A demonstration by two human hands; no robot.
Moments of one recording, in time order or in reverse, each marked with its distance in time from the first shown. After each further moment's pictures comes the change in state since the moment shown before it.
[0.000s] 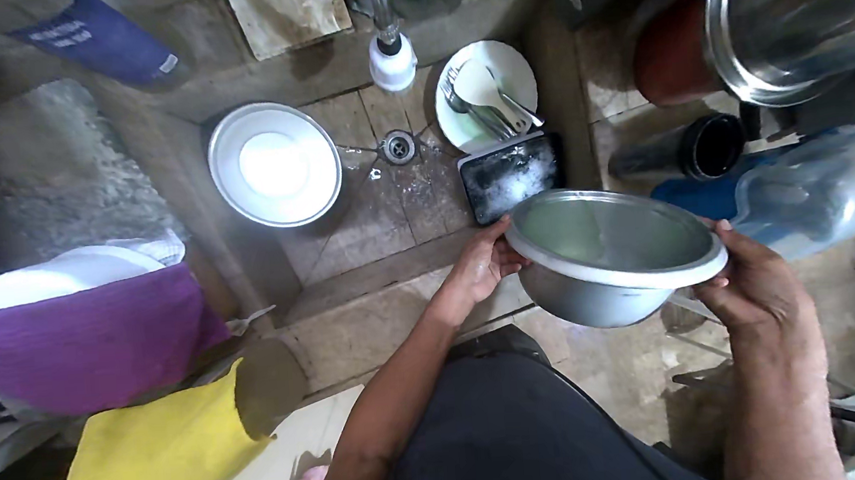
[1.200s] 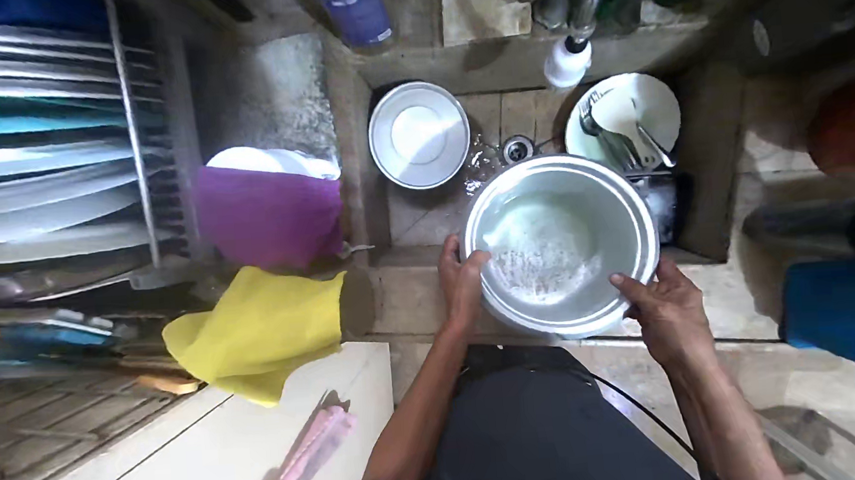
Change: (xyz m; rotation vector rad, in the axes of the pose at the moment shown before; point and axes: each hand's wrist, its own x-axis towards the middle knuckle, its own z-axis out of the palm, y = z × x) left_hand -0.101 -0.021 -0.095 0.135 0.807 0.743; right_hand -0.024 0.113 0.127 -0.495 -0.338 -0.058
